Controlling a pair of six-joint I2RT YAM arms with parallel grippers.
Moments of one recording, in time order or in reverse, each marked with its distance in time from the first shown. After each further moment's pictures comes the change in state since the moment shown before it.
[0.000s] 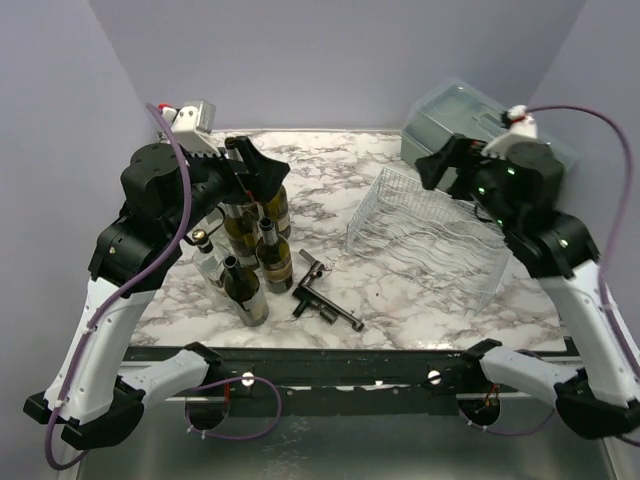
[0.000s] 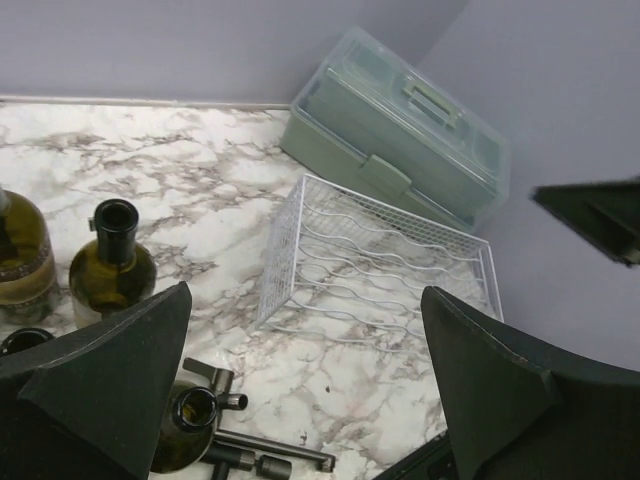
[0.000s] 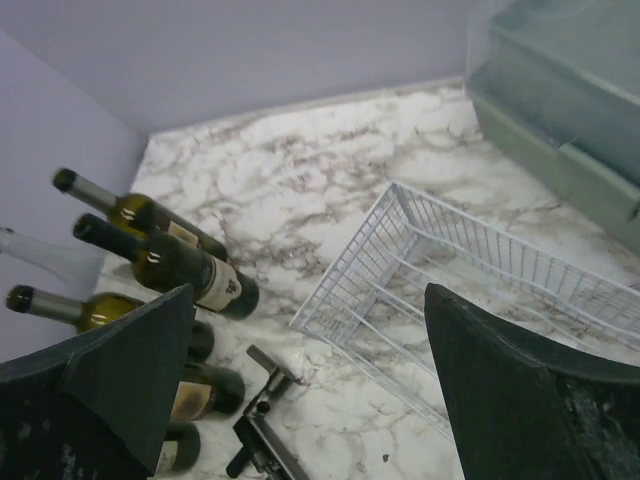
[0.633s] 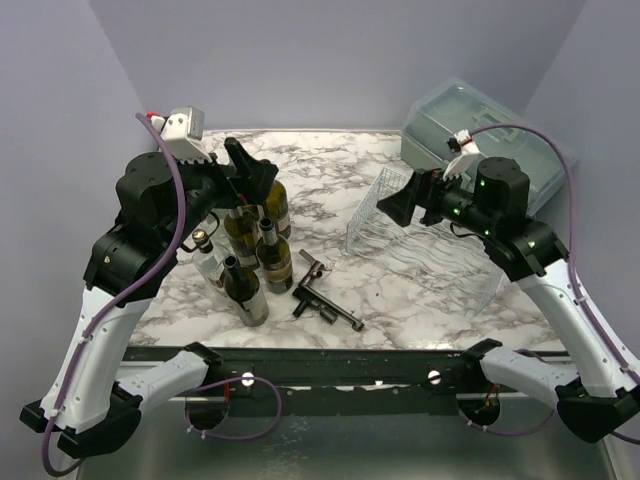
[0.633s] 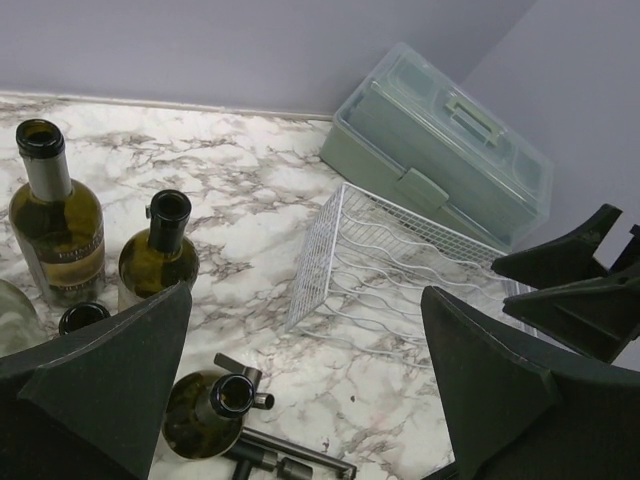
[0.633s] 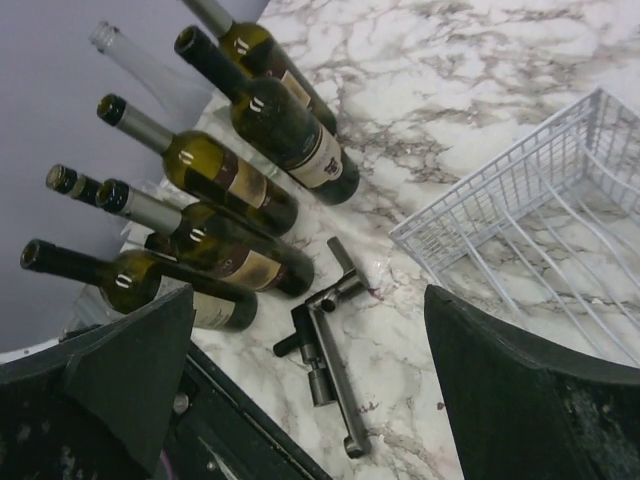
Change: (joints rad) left arm 0.000 -0.050 -0.031 -0.010 -0.128 0.013; right arm -0.005 -0.116 -0.200 0.109 -0.421 -0.046
